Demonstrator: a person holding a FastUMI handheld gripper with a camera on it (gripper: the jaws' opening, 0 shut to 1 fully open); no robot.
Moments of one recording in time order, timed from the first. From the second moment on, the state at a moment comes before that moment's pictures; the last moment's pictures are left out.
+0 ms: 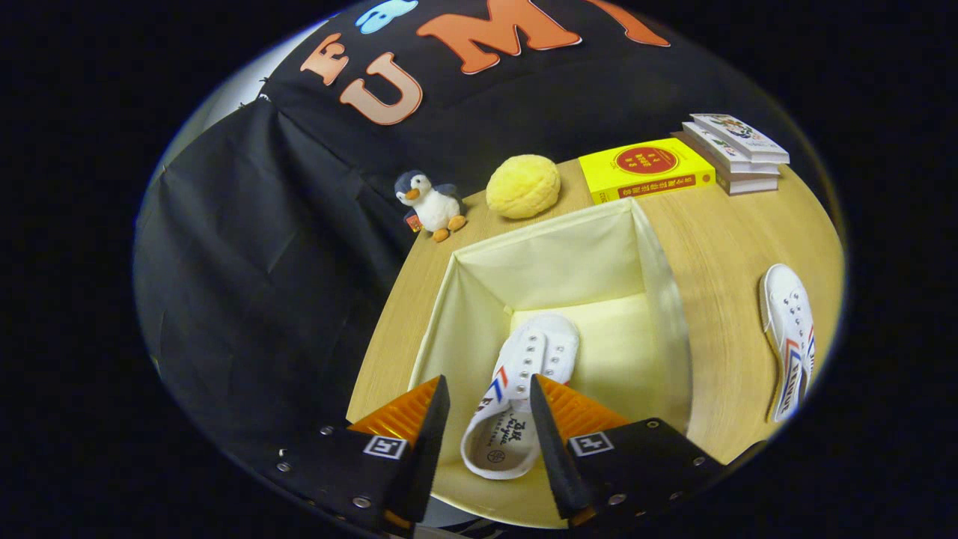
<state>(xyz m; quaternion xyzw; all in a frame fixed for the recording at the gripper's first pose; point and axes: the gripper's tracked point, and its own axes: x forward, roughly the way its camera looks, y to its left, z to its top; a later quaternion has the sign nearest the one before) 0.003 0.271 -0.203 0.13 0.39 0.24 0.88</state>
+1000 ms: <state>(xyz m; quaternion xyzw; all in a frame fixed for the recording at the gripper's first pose) 0.038 0.016 -0.159 0.17 0.34 0.11 0.92</state>
